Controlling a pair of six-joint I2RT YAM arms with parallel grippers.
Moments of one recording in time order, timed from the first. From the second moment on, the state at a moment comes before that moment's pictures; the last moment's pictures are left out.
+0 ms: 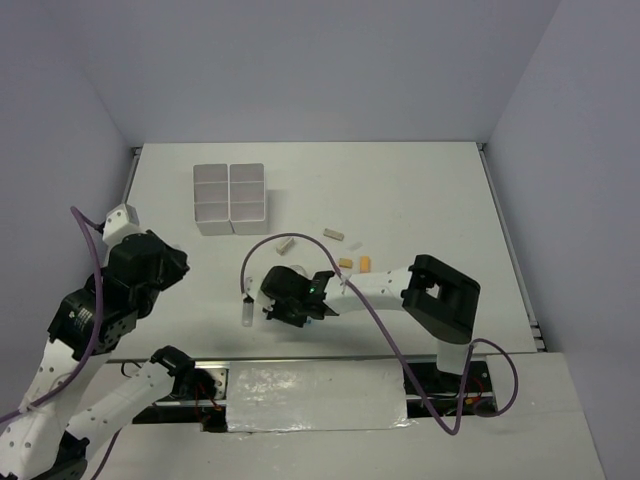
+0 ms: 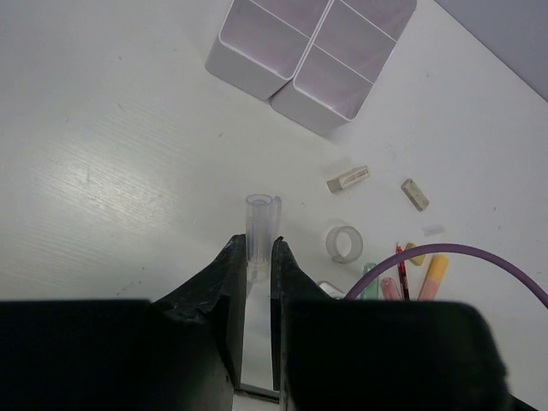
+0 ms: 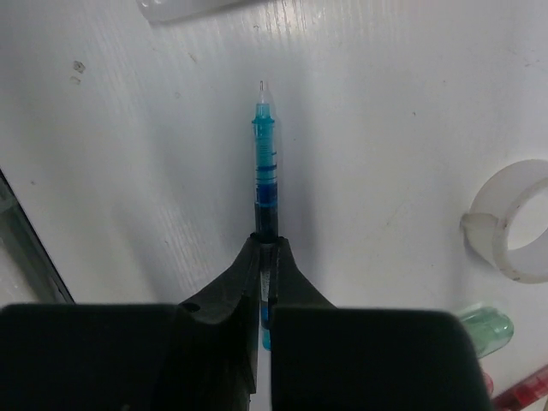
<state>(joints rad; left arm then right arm) -0.49 0.68 1.12 -1.08 -0.53 -0.87 1.18 1.84 1.11 -0.30 0.00 -0.17</state>
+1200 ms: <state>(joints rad) -0.49 0.56 0.79 -0.11 0.29 -0.99 1.27 0.94 0.67 0.24 -0.04 0.72</state>
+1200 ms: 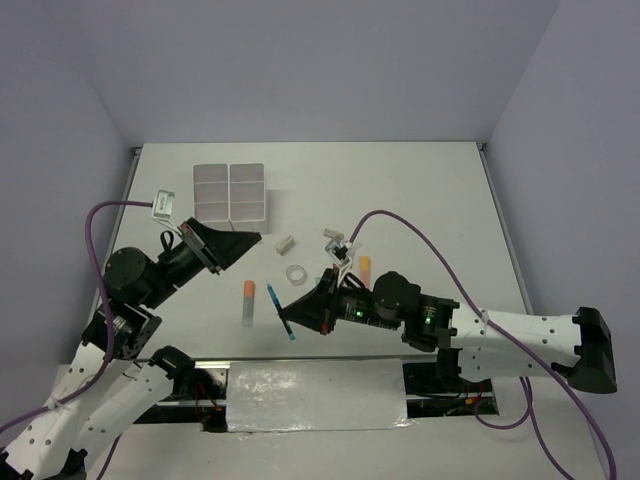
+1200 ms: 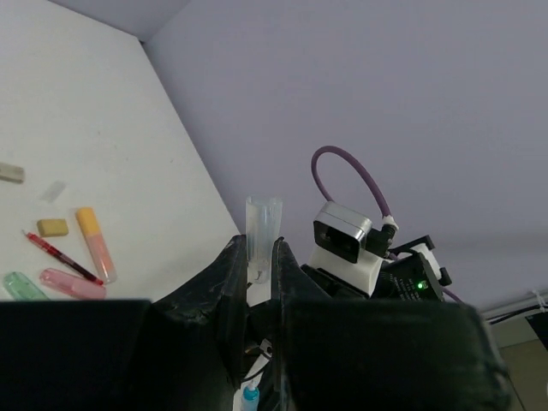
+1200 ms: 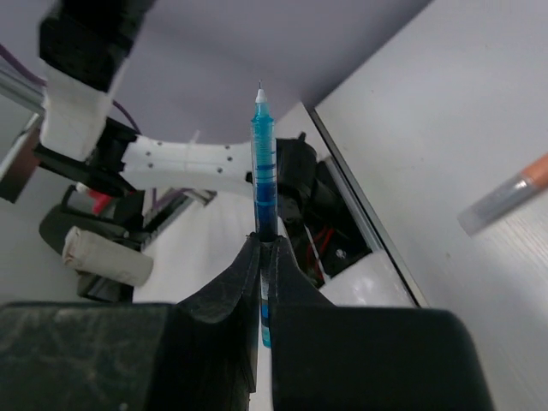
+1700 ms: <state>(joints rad) -0.49 0.53 0.77 -0.05 0.28 -1.06 1.30 0.99 0.74 0.34 0.17 0.70</state>
